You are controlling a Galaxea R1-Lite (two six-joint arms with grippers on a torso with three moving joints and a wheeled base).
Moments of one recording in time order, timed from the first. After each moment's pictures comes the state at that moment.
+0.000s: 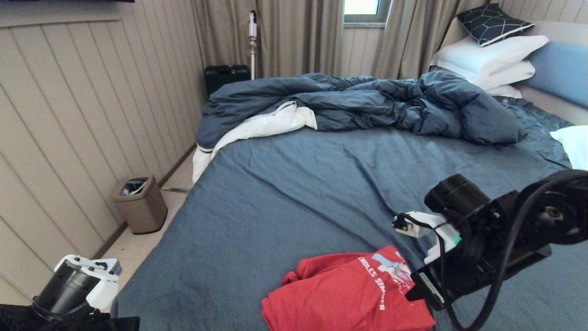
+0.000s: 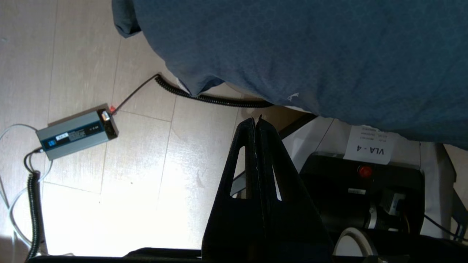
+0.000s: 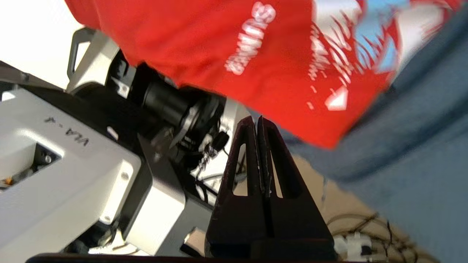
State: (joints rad) left arm -0.47 1.41 -0.30 -0.03 0.28 -0.48; right arm 0.37 1.68 -0.99 0.53 0.23 -0.05
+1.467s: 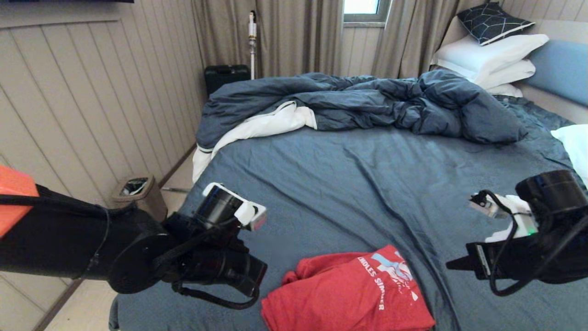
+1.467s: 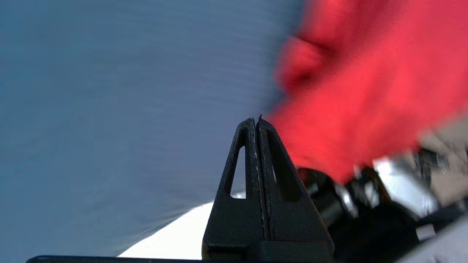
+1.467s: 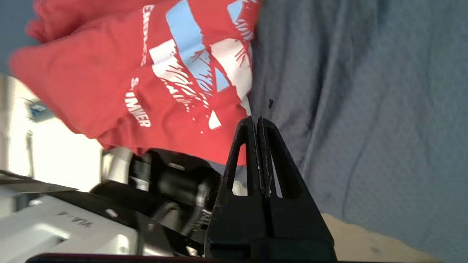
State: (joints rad) left arm -0.73 1.85 -0.92 -0.02 -0.01 -0.10; right arm -0.02 1.53 -0.78 0.23 0.36 -0.01
